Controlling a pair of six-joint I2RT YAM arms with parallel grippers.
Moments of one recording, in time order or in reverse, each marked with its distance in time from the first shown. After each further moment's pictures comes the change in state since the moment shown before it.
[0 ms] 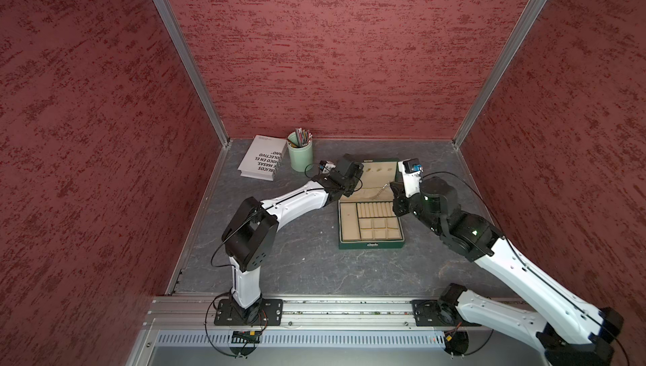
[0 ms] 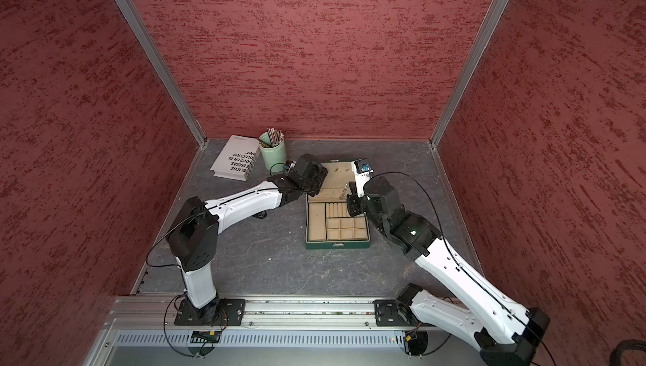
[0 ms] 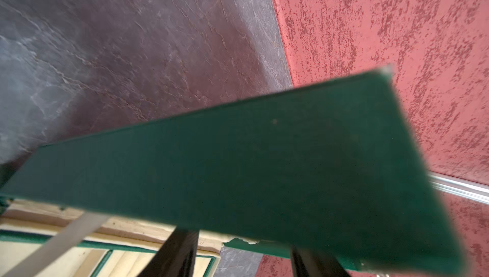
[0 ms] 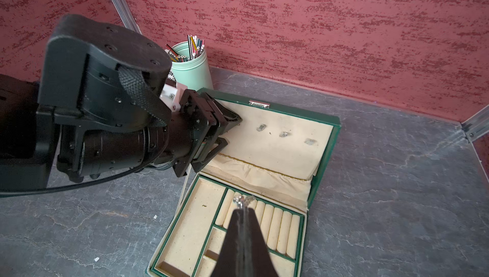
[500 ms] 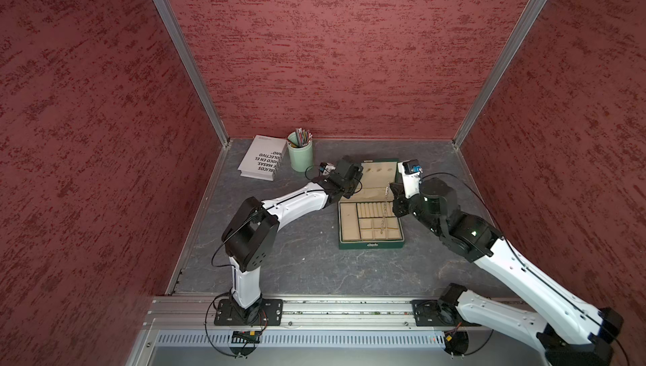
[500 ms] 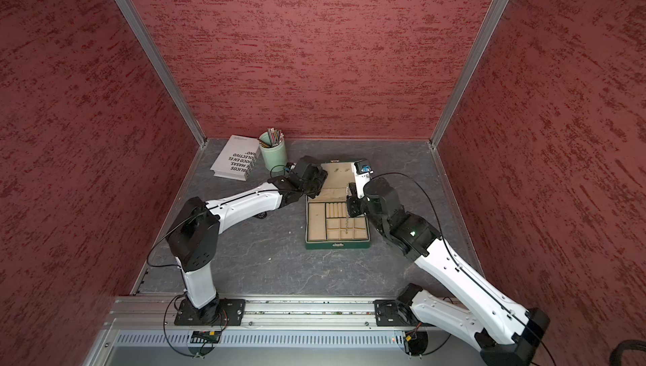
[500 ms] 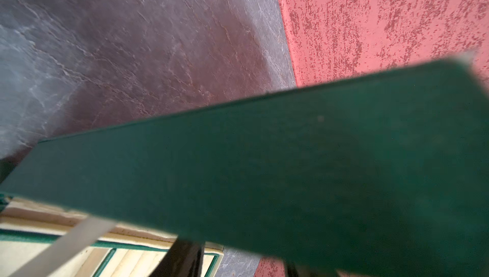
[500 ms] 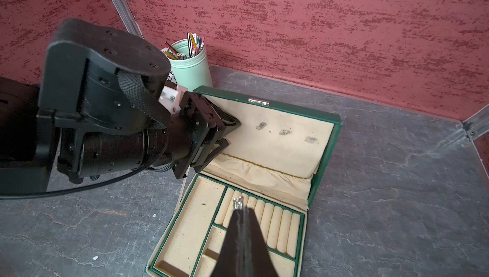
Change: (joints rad) left arm -0.002 0.000 -0.034 0.032 0.016 -0.008; right arm 0.000 -0.004 -0.015 0.006 -0.001 0.000
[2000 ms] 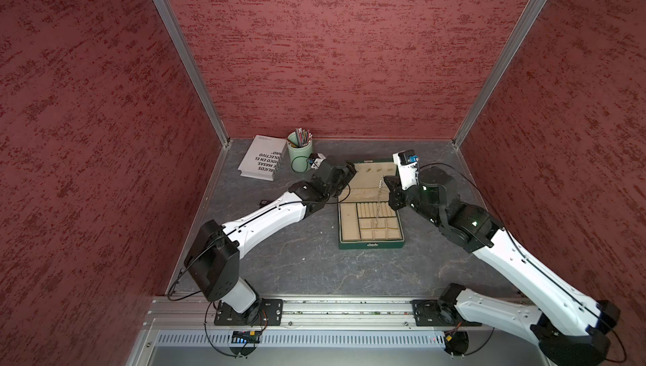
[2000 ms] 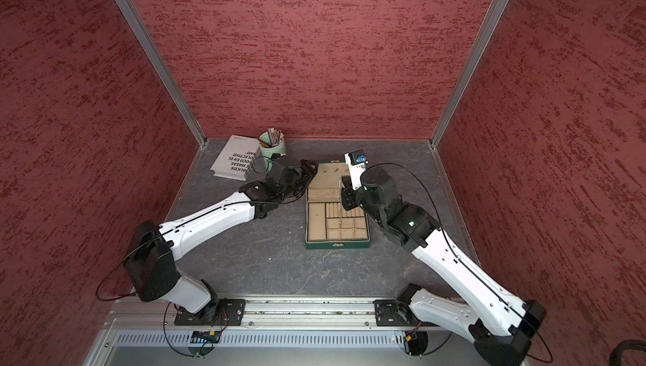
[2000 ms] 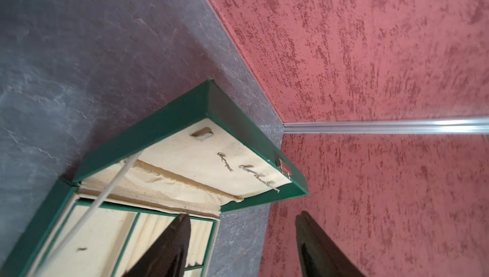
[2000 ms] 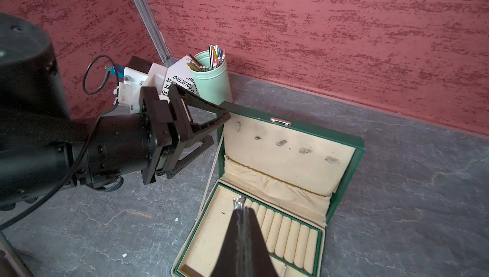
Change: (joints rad) left arm 0.000 -0.338 -0.214 0.067 -0.019 0.318; right arm 0.000 0.089 0.159 -0.056 -0.093 0.005
